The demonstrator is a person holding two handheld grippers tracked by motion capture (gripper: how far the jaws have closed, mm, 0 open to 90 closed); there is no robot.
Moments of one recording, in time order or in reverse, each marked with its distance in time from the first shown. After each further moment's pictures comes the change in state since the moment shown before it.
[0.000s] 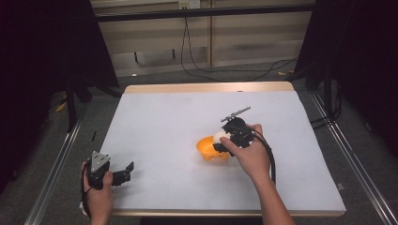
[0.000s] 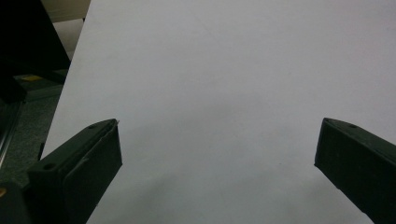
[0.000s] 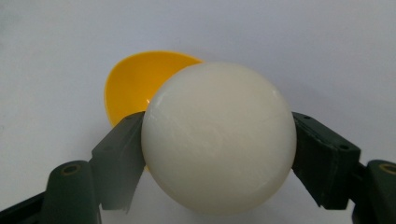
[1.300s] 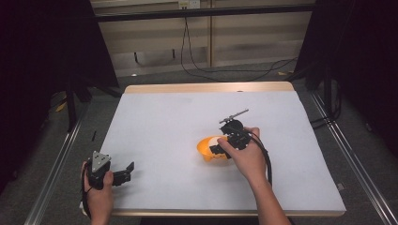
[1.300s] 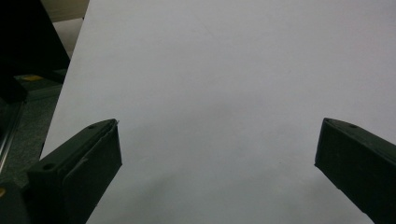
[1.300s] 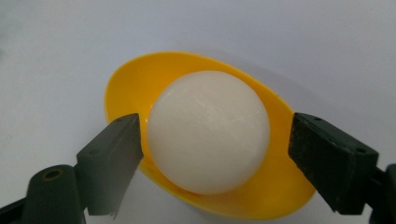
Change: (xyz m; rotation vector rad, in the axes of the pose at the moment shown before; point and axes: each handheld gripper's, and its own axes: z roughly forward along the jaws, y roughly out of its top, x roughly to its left) left arm -0.001 0.000 0.001 0.005 0.004 0.008; right arm 0.002 -0.004 0.011 0.008 0.025 0.060
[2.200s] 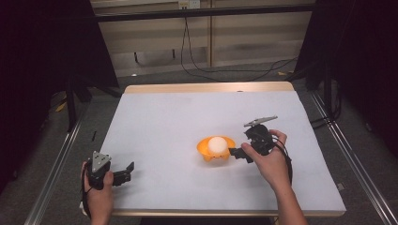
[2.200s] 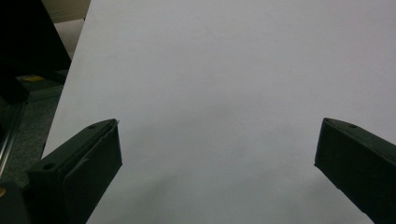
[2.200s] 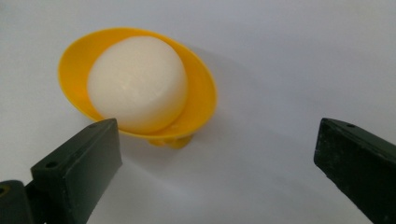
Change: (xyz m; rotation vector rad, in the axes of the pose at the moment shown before) left arm 0.000 0.000 0.000 0.000 0.002 0.004; right arm -0.037 -0.042 -0.033 -0.098 -0.056 0.040
